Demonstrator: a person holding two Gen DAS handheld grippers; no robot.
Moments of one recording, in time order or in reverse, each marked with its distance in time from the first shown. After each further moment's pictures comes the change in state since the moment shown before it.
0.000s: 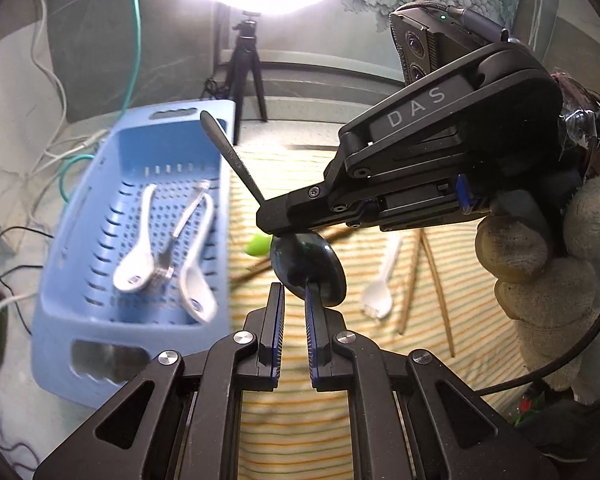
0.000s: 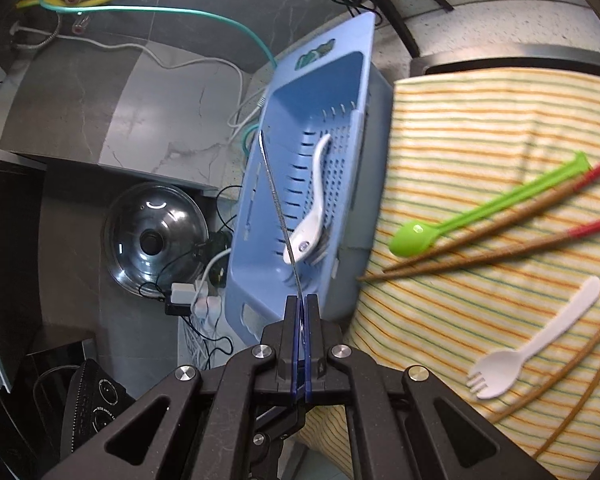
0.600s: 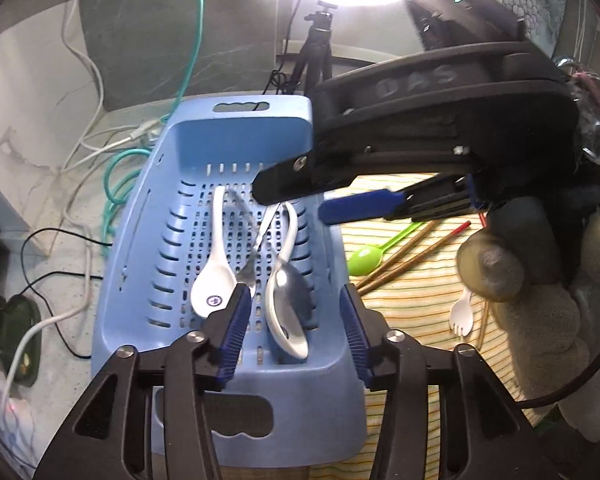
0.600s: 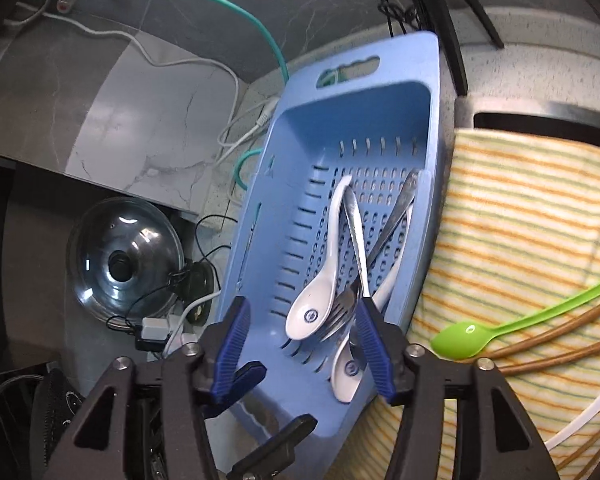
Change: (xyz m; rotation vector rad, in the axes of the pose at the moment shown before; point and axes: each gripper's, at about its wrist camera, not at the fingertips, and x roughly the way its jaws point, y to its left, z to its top) left arm 0.013 0.065 0.021 -0.045 0.044 0.105; right arm 0.052 0.035 0.042 -0.073 -0.065 -0.122
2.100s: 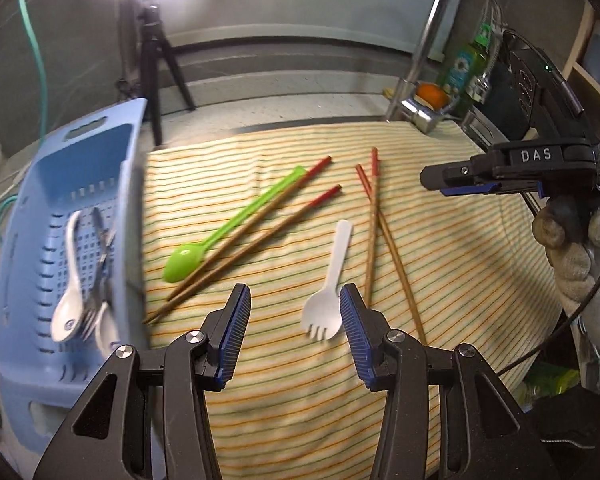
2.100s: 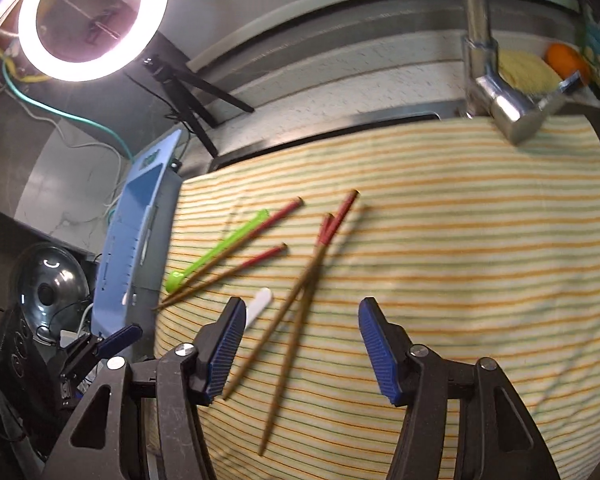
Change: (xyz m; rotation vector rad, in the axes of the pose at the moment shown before) left arm 0.023 -0.130 0.005 0.213 0.071 -0.205; right arm -0.187 -0.168 -0.092 0.133 -0.215 -0.330
